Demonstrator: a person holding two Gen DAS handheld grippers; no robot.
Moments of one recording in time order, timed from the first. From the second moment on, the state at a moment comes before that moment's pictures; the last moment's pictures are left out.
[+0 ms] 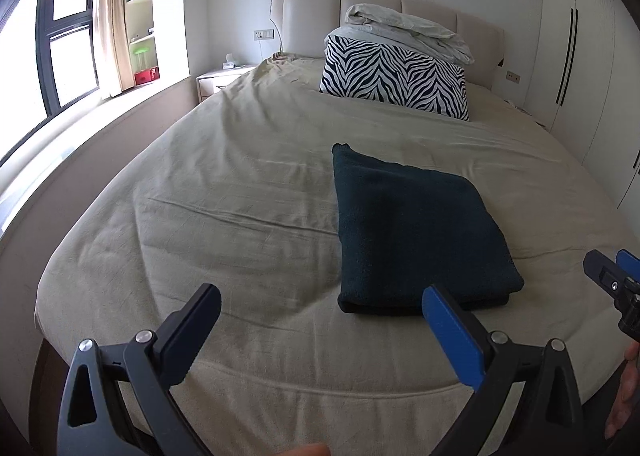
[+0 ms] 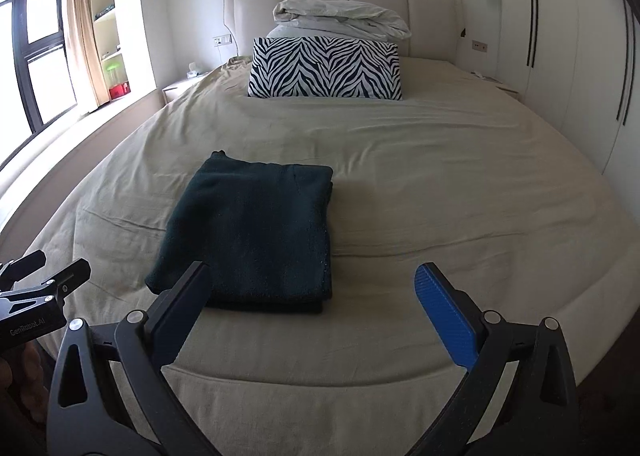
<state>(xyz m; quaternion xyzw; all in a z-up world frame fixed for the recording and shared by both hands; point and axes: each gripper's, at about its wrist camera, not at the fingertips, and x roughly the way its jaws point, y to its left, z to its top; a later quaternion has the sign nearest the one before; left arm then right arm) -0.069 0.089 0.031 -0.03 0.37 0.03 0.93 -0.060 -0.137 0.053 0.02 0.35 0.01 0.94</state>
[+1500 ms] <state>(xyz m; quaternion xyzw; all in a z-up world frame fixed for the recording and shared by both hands) -0.060 0.087 -0.002 -0.03 0.42 0.03 0.91 -0.038 -0.133 0.014 0.02 0.41 0.02 0.91</state>
